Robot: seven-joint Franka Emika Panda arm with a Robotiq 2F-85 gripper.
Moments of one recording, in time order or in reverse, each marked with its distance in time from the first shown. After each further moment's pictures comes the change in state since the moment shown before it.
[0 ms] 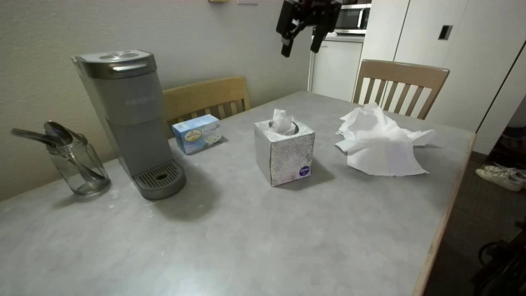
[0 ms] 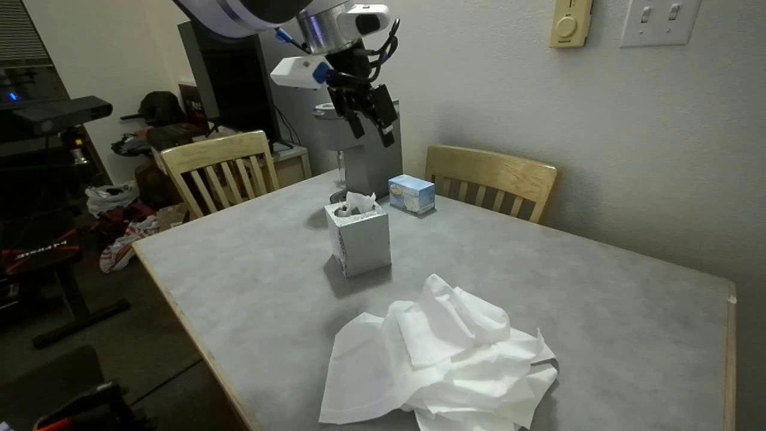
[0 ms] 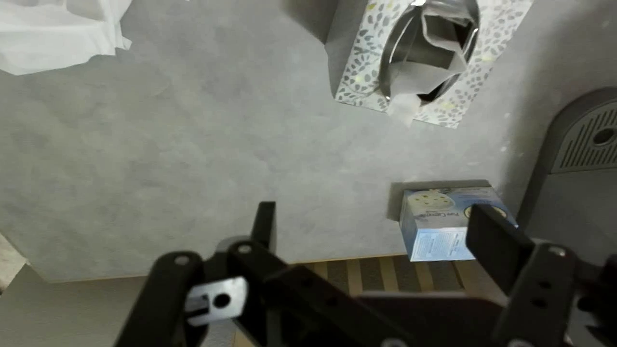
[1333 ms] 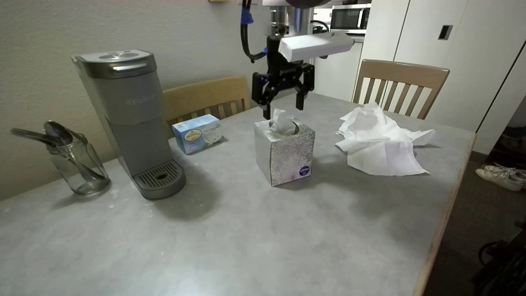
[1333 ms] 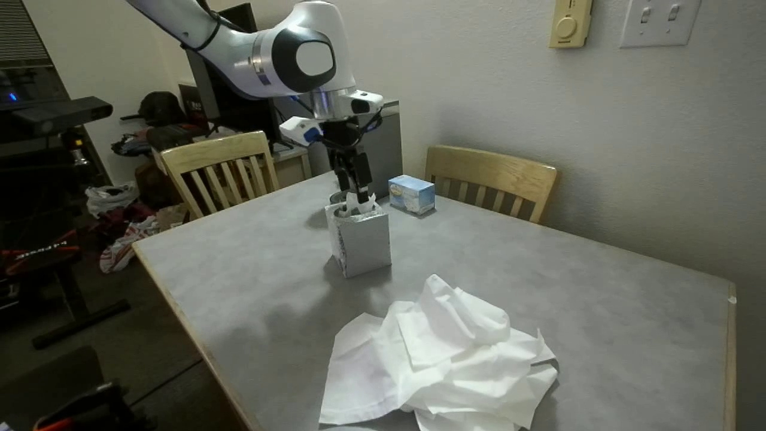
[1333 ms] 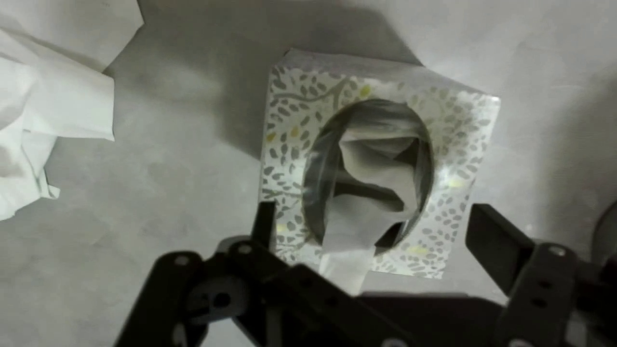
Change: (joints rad) arm 0.099 0.279 0.001 0.184 -0.002 -0.180 0.233
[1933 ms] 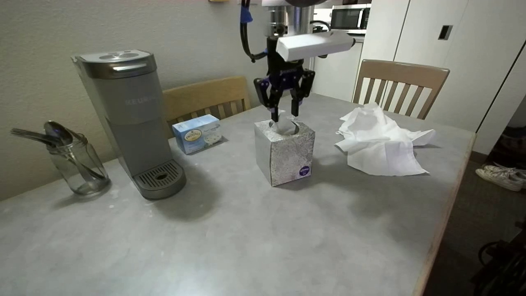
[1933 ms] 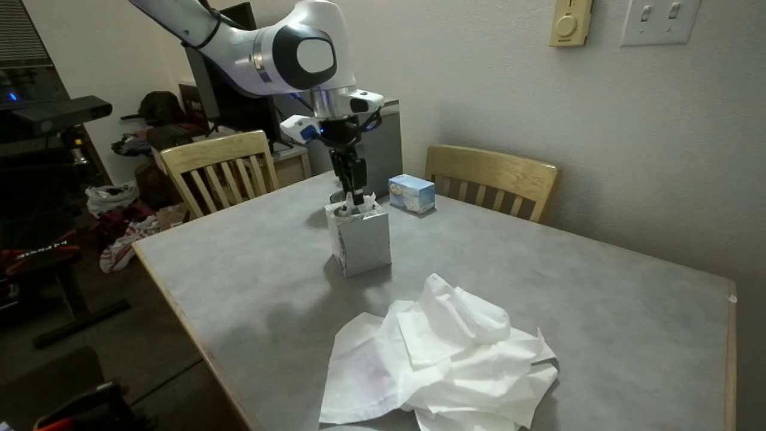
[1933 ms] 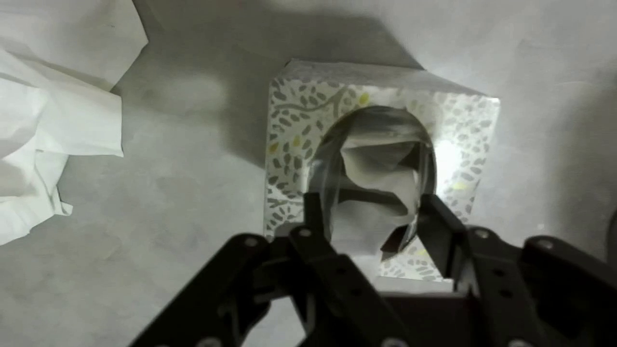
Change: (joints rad) arm 0.003 0.005 -0.004 0.014 0.000 -0.031 0.045
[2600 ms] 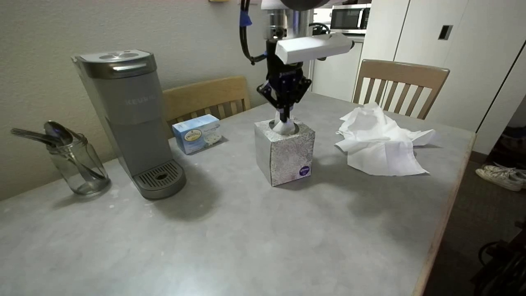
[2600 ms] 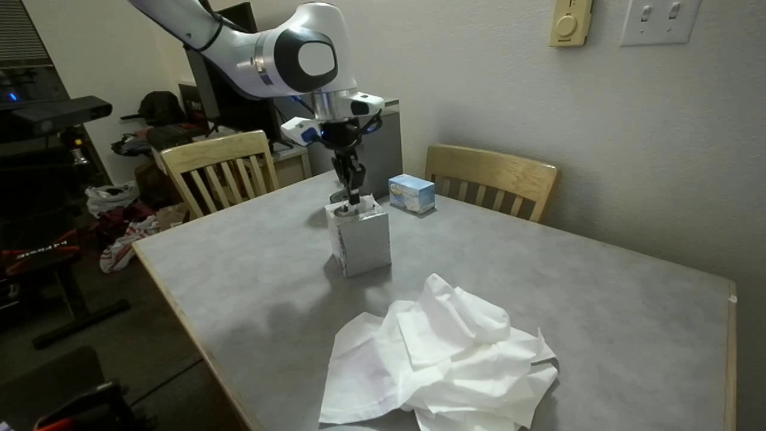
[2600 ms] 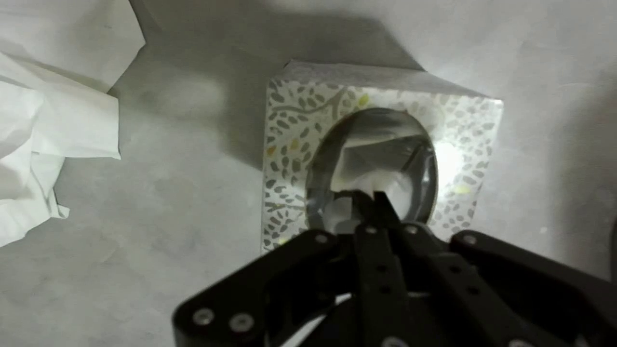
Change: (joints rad) arm 0.001 0.010 0.000 0.006 0.001 0.000 0.000
